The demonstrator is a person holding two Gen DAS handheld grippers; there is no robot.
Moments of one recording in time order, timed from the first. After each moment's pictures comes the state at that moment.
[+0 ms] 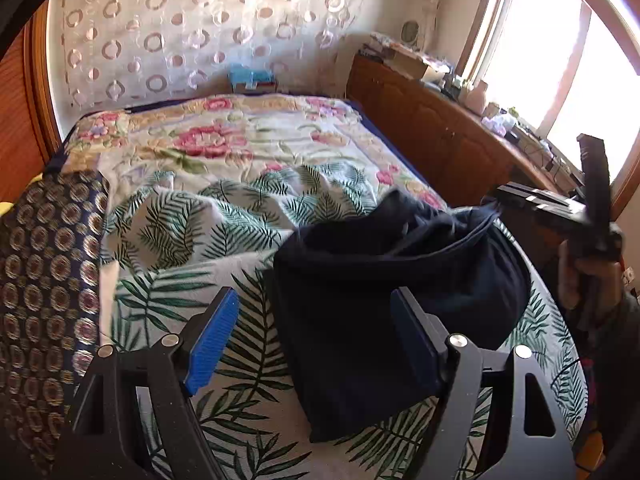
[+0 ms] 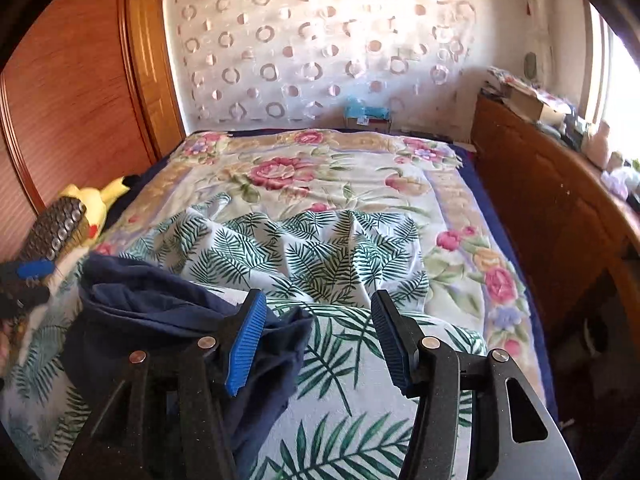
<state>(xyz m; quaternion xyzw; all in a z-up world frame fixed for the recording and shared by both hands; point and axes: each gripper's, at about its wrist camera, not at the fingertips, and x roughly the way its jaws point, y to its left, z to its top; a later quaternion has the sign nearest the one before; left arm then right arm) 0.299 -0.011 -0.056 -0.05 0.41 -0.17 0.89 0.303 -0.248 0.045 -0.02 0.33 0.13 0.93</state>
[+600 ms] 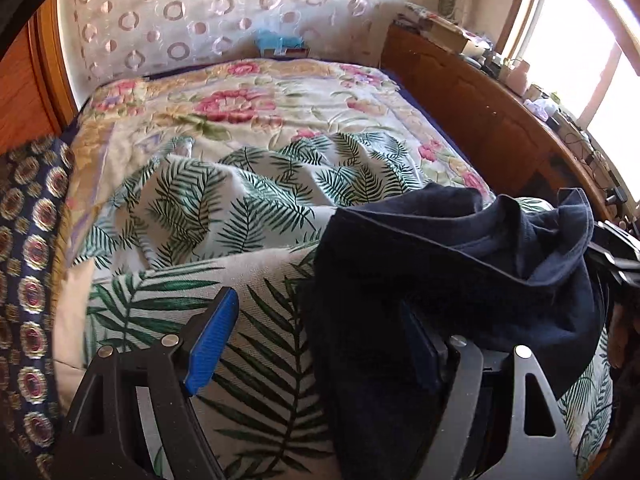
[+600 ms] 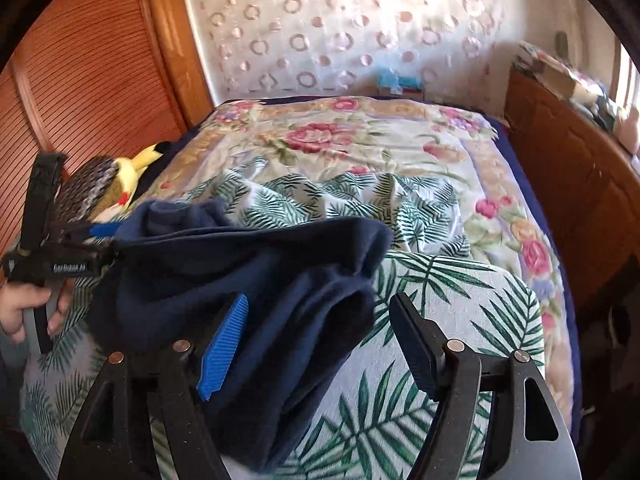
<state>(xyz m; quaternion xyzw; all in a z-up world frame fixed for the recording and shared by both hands) 0.354 -0.015 -0.106 -0.04 0.47 -0.12 0.88 0.328 -0.240 0.000 -0.04 0.37 0.14 0.92</state>
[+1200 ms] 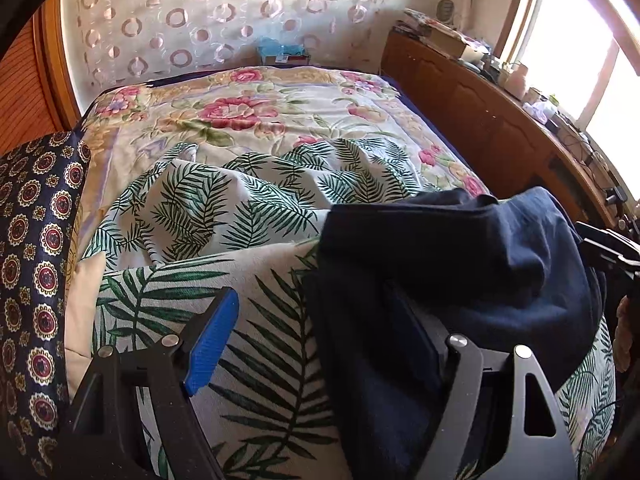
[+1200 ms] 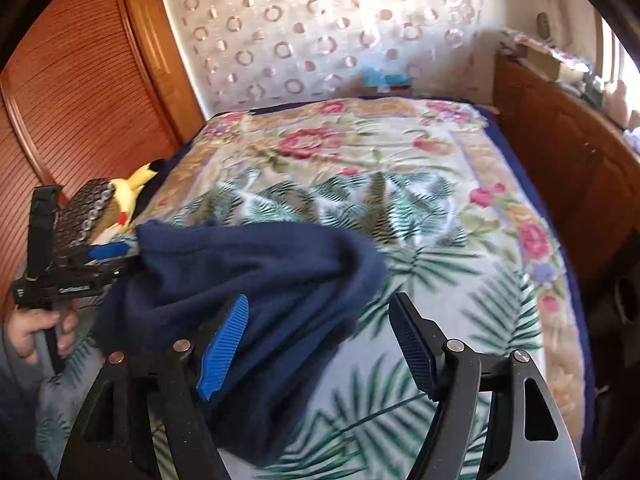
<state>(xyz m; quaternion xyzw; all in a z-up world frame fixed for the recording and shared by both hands) 0.337 -0.013 -0.097 -0.03 0.45 -0.12 0.88 0.321 -0.269 0.000 0.02 0.38 0.18 0.91</state>
